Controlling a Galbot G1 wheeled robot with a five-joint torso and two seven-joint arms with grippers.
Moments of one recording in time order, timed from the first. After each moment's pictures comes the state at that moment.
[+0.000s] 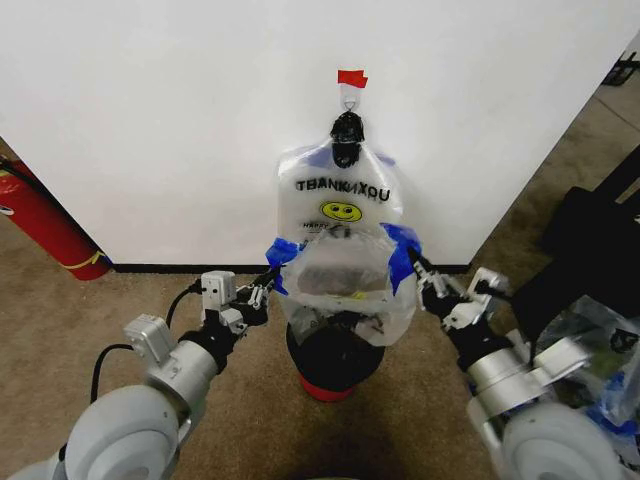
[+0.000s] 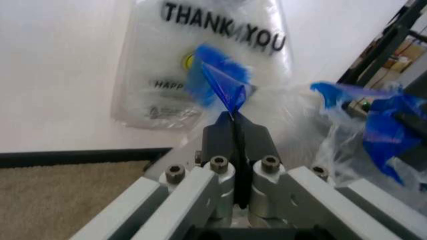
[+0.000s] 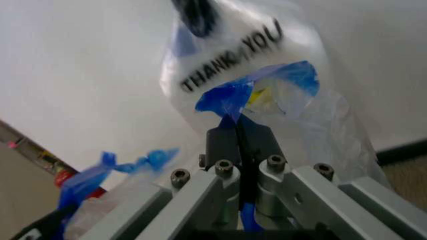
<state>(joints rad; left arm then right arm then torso) 1.32 -0.75 -0.26 -2.49 -1.01 0.23 -0.44 -1.49 1.06 0.32 2.41 0.96 -0.05 0.29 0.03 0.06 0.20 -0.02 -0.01</state>
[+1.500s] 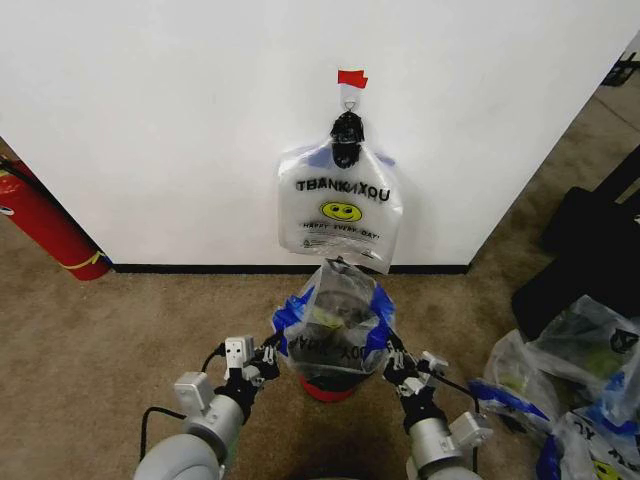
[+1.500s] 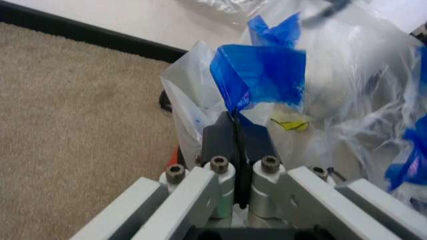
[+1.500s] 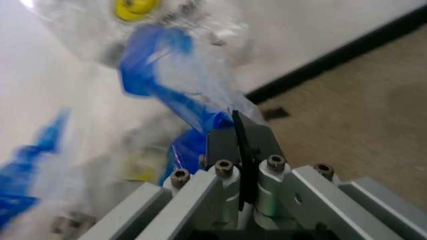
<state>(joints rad) 1.47 -0.94 -0.13 -2.29 -0.87 0.19 -0.46 -1.67 1.29 0.23 2.13 0.60 0.11 0.31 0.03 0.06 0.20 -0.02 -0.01</state>
